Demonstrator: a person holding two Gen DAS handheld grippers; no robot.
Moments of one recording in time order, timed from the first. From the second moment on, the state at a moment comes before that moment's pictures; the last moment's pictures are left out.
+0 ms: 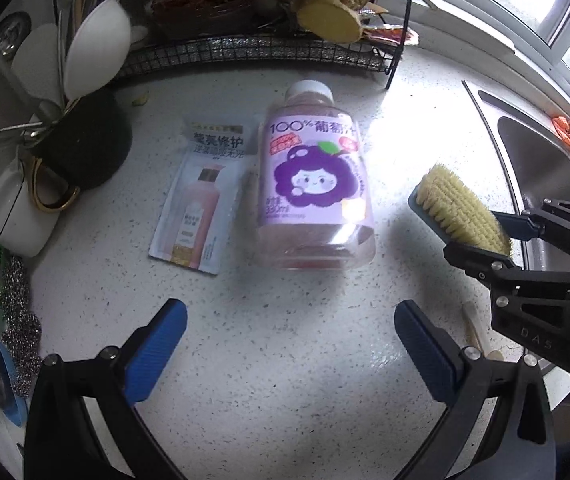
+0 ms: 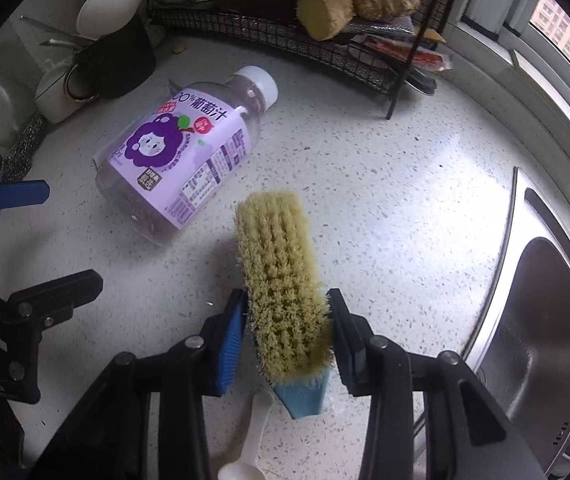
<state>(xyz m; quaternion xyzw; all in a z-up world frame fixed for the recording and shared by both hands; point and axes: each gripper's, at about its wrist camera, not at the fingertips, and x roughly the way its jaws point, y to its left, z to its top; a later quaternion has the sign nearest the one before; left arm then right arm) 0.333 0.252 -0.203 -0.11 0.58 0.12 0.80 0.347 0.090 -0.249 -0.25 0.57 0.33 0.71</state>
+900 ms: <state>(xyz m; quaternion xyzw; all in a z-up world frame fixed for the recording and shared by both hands) 0.405 0.263 -0.233 -0.09 0.59 0.08 0.80 0.386 0.063 -0.254 -0.19 0.62 0.27 0.71</state>
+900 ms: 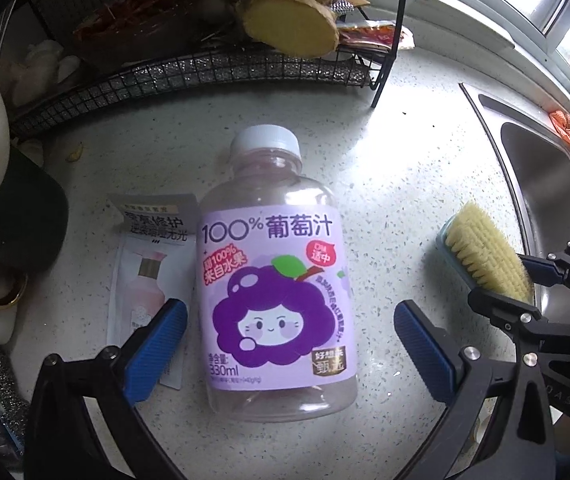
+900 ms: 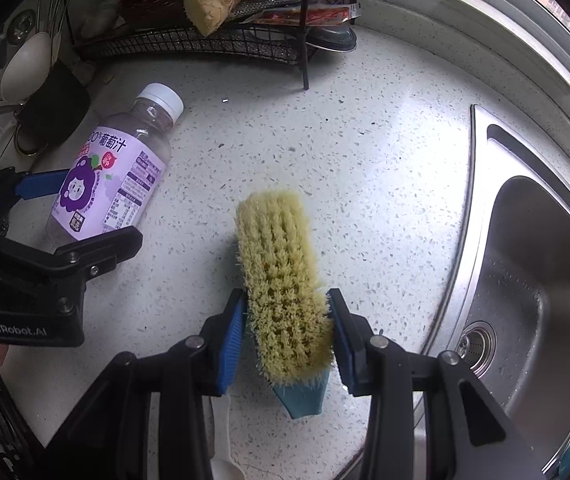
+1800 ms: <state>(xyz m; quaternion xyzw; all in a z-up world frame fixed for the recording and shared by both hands) 0.358 0.186 -0.184 -0.07 0.56 0.08 0.82 0.355 0.007 -0.196 -0.16 0.58 0.26 0.75</state>
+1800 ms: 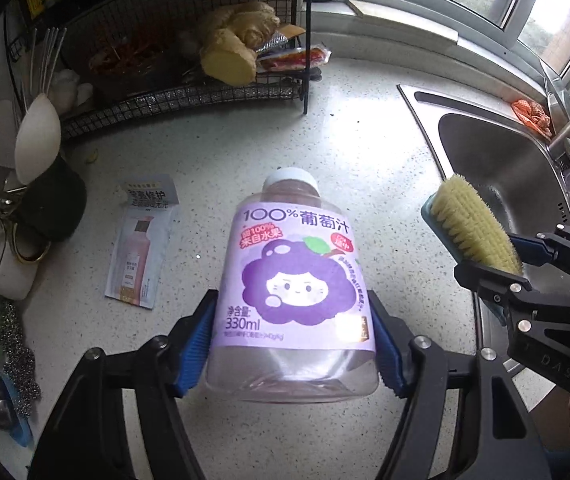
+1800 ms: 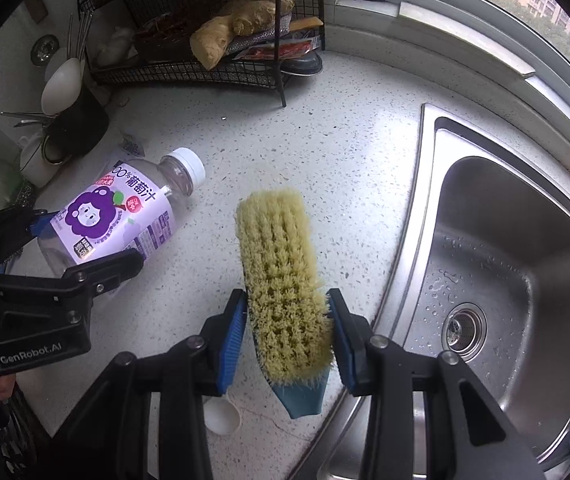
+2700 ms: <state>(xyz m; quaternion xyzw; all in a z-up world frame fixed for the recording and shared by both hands) 0.135 -0.018 -0.095 -0.02 0.50 0.03 0.86 0.136 -0.196 -0.098 -0.09 0.52 0.24 0.82</state>
